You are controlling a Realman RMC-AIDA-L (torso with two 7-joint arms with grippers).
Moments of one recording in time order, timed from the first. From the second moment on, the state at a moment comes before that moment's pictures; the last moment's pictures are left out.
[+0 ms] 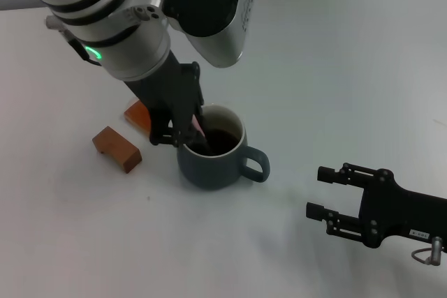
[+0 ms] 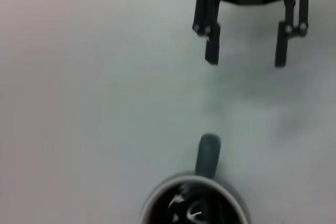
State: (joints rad) left arm -0.90 -2.08 1.53 1.43 2.52 1.81 -1.95; right arm 0.38 2.08 -0.26 -0.31 -2.29 -1.68 0.80
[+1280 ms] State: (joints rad) left arm -0.89 -2.08 1.54 1.42 2.52 1.78 -2.00; right arm 0.39 2.08 -0.26 -0.30 -2.29 -1.68 0.80
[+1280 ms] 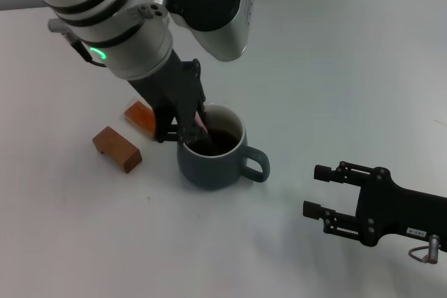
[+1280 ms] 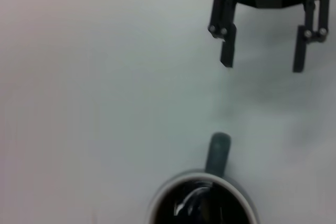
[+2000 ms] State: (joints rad) left arm -0.89 -2.08 1.55 1.40 2.60 1.77 -2.03; right arm 0.39 2.08 -0.26 -0.29 -2.29 -1.68 0.80
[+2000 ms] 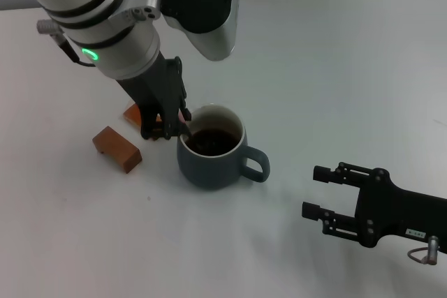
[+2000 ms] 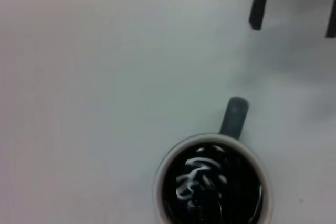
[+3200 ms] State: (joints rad) left arm -0.85 -2.08 1.58 1.40 2.57 1.69 -2.11; right arm 0.38 2.08 -0.27 -0.29 -2.29 -1.69 0.80
